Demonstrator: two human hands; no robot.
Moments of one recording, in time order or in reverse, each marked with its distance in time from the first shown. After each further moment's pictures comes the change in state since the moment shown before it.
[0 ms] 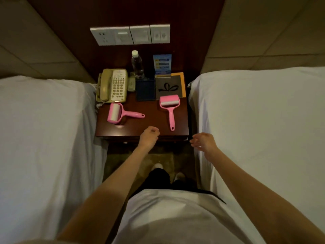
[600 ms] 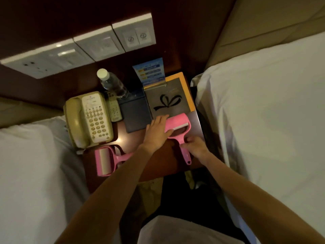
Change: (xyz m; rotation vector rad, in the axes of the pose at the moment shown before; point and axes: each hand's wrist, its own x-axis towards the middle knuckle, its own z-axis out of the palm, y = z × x) left_hand 0.271 0.077 0.014 0.901 -0.167 0.575; right_hand 0.221 -0.049 0.114 -0.251 -0.050 0.153
